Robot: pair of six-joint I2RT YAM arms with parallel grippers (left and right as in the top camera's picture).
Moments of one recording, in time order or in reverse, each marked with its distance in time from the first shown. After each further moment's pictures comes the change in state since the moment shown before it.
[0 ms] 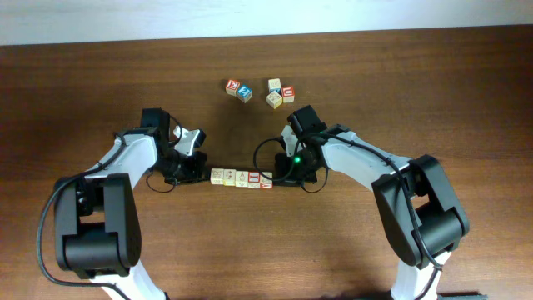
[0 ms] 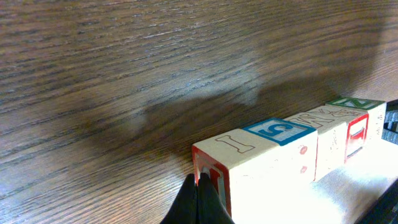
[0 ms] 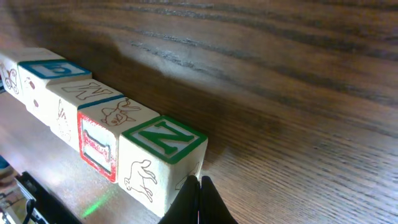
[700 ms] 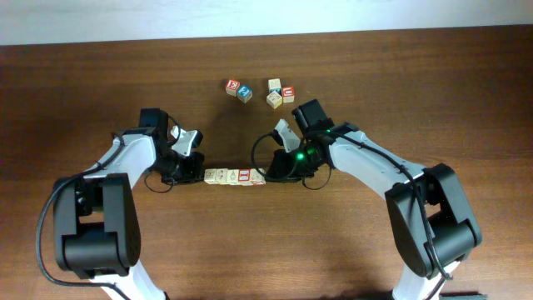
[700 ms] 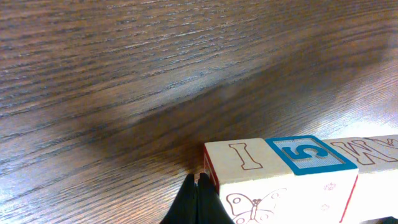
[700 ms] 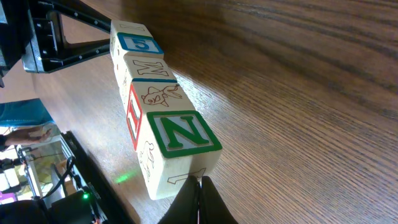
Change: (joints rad) left arm 0.007 0.000 0.000 0.001 -0.045 0.003; right arm -0.013 -0.072 -0.004 0.014 -0.174 -0.135
